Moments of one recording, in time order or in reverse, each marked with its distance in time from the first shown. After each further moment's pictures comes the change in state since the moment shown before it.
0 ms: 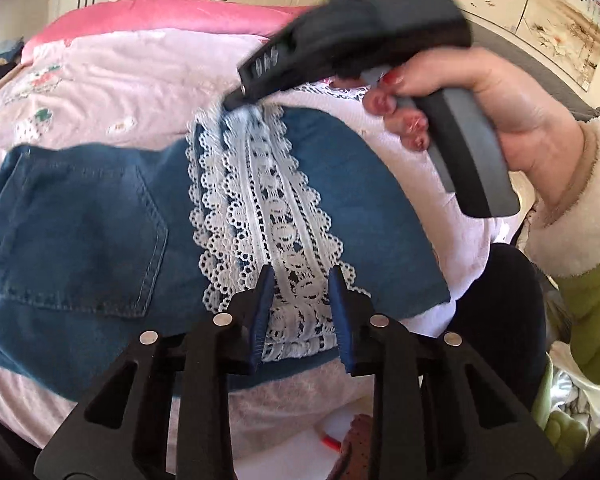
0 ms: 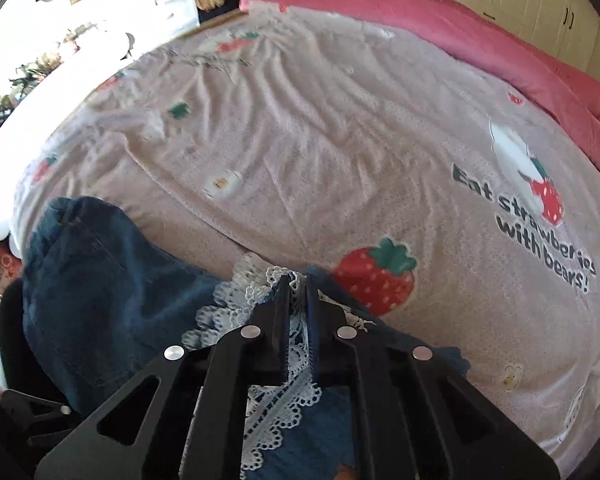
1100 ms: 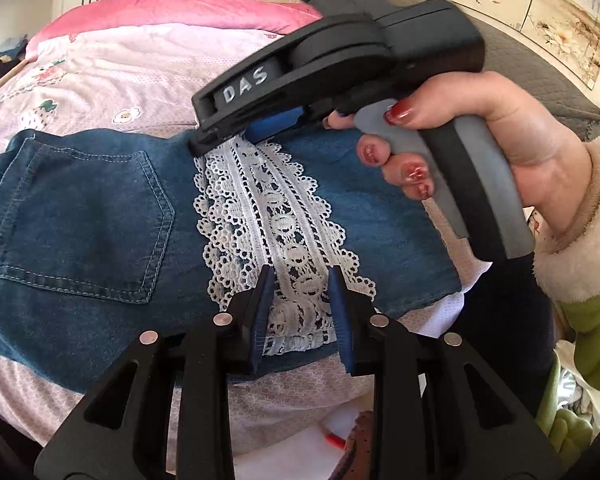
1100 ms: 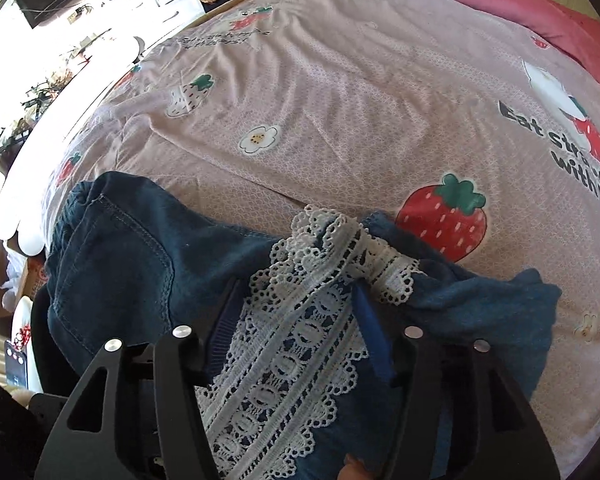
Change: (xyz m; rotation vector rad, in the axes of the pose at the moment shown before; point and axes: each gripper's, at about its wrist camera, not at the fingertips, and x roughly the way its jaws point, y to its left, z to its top) left arm 0.004 -0.003 -0.006 -0.009 0.008 0.023; right arm 0.025 0.010 -0.027 0.097 0.102 0.108
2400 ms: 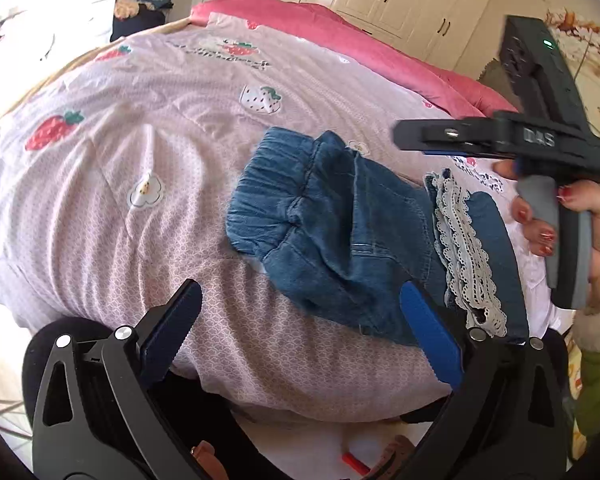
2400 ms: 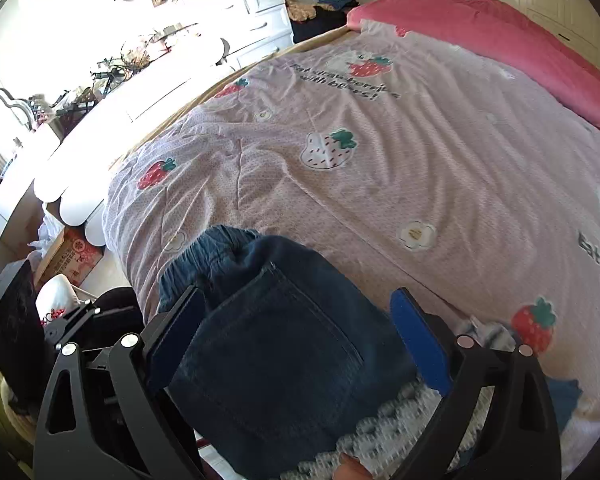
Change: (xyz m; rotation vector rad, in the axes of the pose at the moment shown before) left arm -0.115 0.133 -0.033 -0.383 -0.134 0.272; right arm -0.005 0.114 0.052 -0.220 -0.072 0.140
